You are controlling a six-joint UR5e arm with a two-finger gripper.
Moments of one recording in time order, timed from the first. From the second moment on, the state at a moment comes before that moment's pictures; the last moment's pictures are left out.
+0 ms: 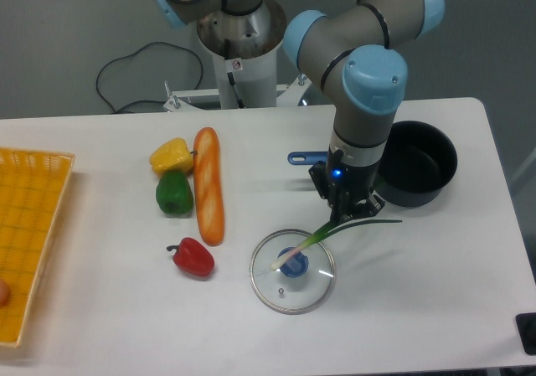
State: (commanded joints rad) arm 2.61 -1.89 -1.52 -1.15 1.42 1.26
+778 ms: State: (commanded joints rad) arm 2.73 -1.83 -1.54 -1.29 1.28 1.41
